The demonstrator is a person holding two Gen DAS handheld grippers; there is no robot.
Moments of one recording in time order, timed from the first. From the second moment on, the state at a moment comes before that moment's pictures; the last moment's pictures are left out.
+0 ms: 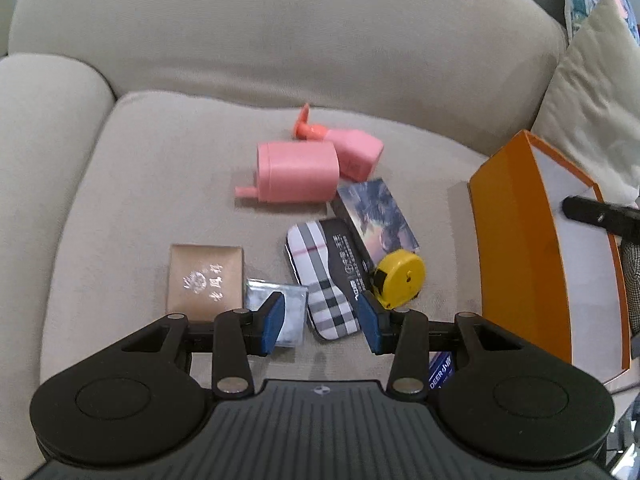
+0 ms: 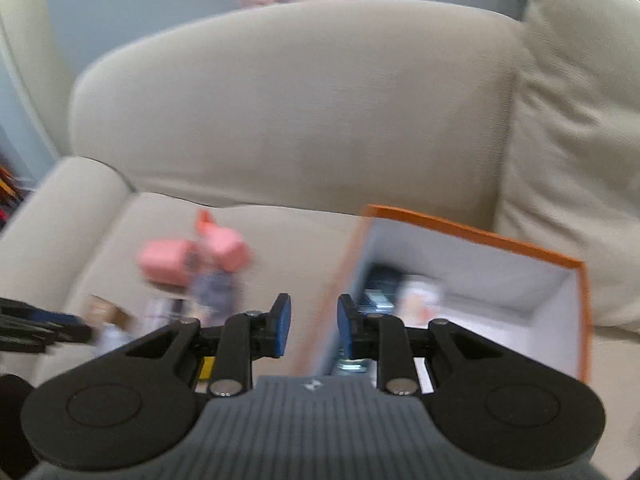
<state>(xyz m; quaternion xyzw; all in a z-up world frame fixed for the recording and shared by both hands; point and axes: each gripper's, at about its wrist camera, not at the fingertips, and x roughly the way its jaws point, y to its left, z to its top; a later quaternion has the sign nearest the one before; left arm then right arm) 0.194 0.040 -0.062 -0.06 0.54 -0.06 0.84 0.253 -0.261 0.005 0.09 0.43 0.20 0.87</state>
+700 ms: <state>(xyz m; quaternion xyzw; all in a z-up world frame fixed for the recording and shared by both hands) 0.258 0.048 -0.108 -0.10 0.57 -0.03 0.81 0.315 -0.111 -0.086 -0.01 0.54 0.23 0.81</state>
